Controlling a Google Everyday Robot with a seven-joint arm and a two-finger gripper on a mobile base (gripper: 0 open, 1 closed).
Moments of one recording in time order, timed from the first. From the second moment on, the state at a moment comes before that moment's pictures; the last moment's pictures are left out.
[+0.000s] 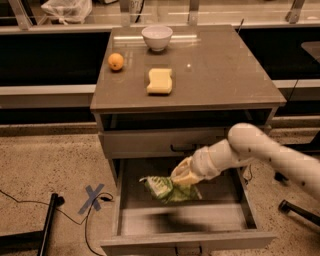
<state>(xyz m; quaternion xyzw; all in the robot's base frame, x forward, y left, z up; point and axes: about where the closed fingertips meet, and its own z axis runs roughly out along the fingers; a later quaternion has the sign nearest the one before) 0.516 -0.058 0.587 -0.65 0.63 0.31 0.30</state>
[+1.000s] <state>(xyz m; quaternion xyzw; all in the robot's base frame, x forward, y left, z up) 0.583 -0.144 0.845 -0.72 0.61 0.14 0.29</state>
